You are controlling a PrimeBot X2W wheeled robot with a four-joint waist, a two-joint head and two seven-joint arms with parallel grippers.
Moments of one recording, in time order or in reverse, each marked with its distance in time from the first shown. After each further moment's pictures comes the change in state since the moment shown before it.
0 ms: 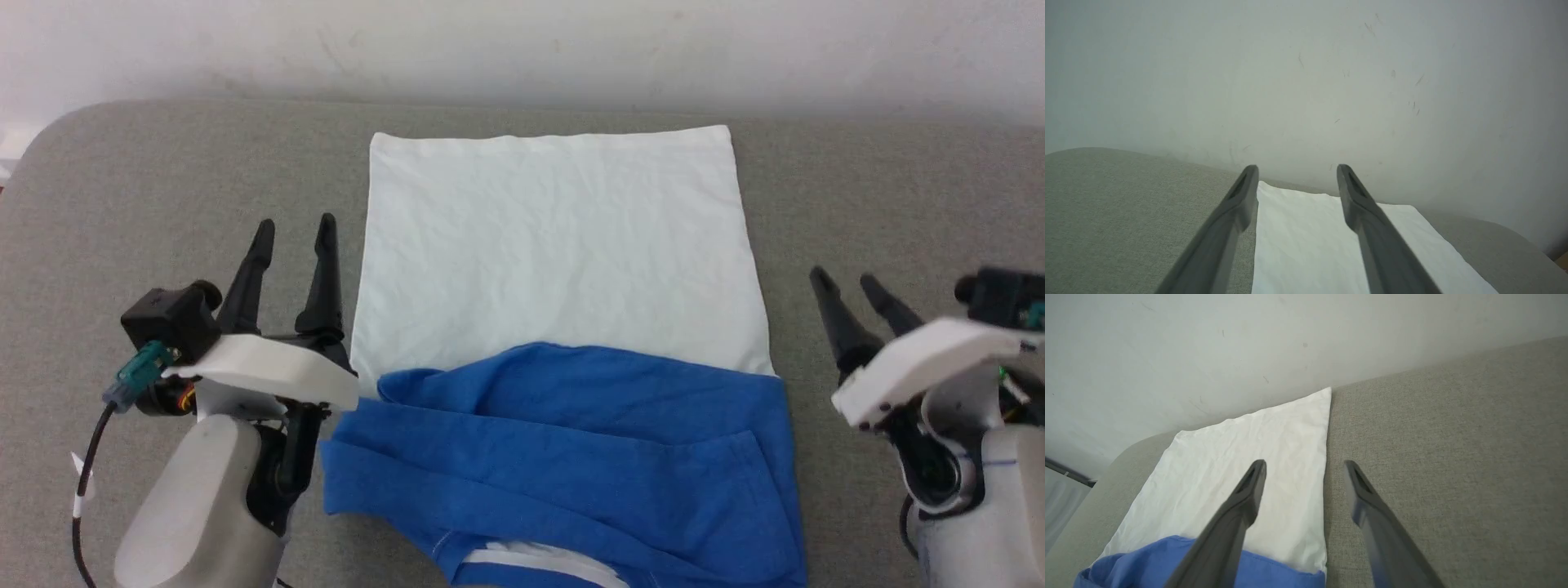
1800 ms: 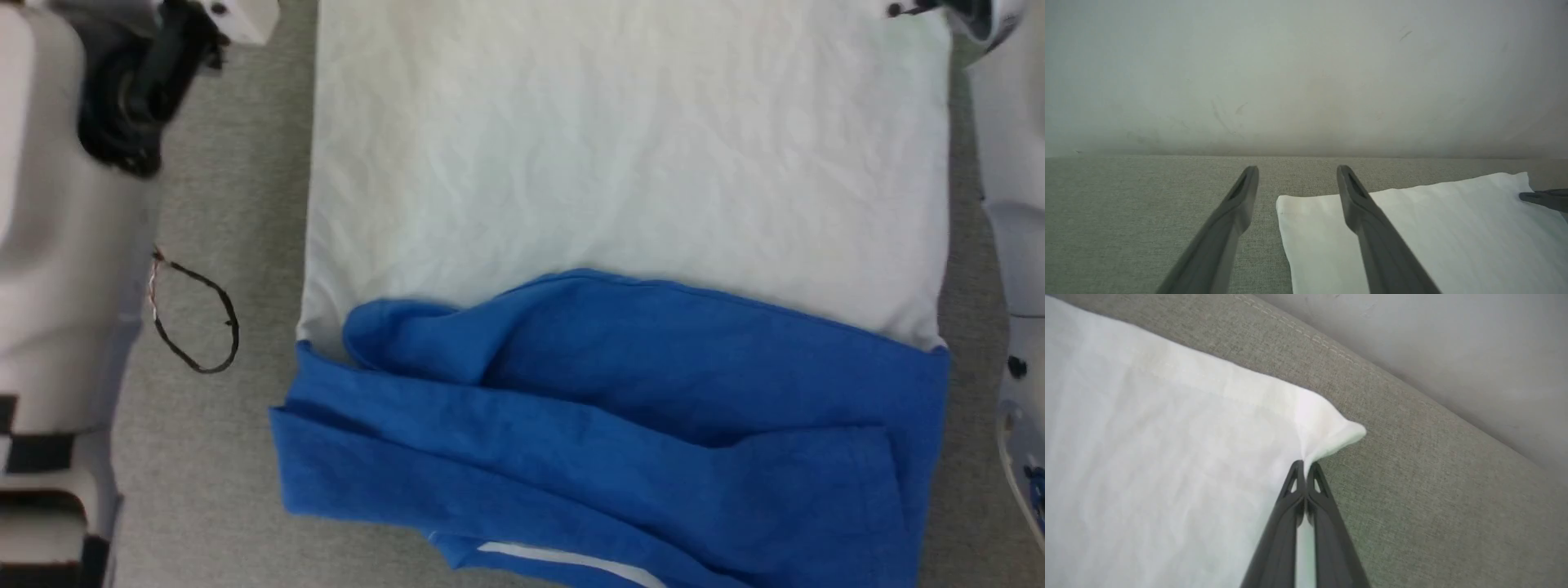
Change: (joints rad) left arm -0.681 0.067 0.002 0.038 0.000 -0.070 0.546; right arm -1.051 -0.091 0.257 0.508 -0.498 0.000 0.680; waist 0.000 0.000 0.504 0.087
